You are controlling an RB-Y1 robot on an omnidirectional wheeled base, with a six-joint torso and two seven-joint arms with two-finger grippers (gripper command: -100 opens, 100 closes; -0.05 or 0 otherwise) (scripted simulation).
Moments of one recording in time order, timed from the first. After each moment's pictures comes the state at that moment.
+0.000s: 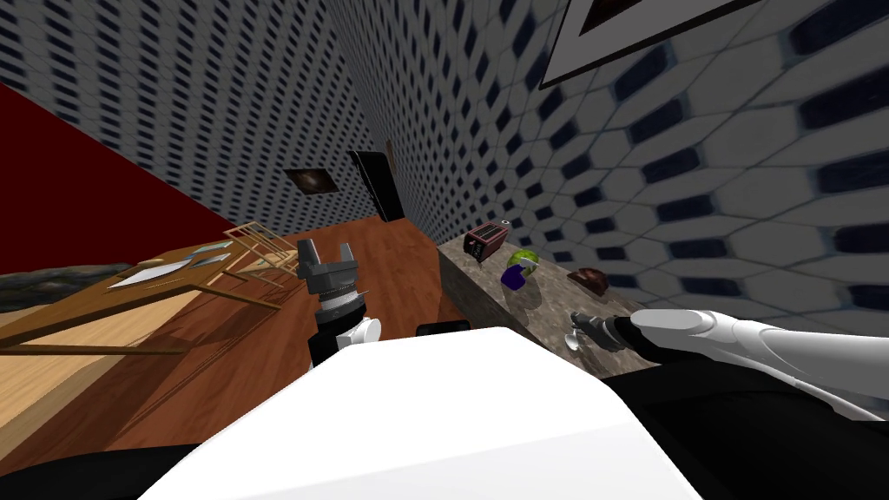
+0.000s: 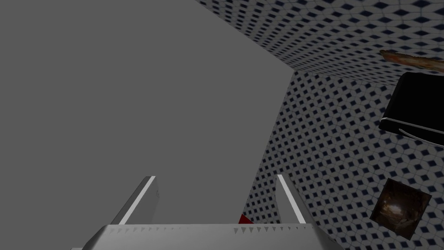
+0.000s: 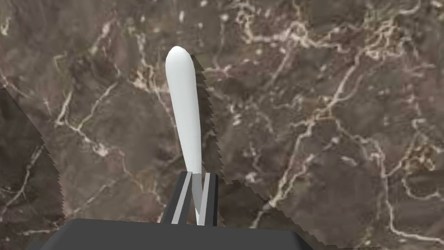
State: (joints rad) left arm 0.55 -0.03 -0.06 -2.38 0.09 -0.52 -0.05; right arm 0.47 -1.87 0.84 -1.63 0.59 -0.10 1.29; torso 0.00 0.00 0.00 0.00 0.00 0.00
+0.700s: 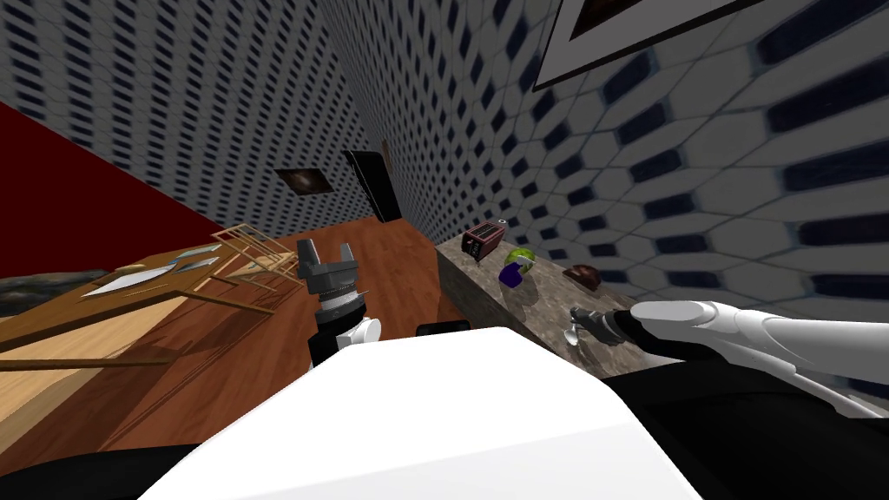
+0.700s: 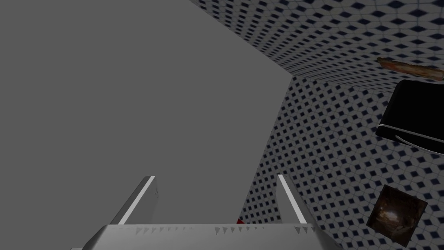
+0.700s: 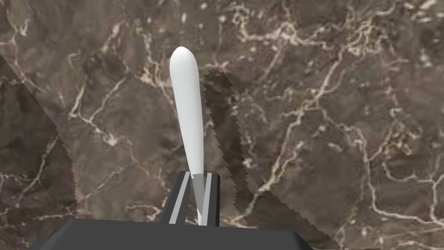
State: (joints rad) left arm 0.55 -0.03 -0.06 -2.38 0.09 -0.52 -0.05; right arm 0.46 -1.93 0.83 -1.66 0.57 -0.12 1.29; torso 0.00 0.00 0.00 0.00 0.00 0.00
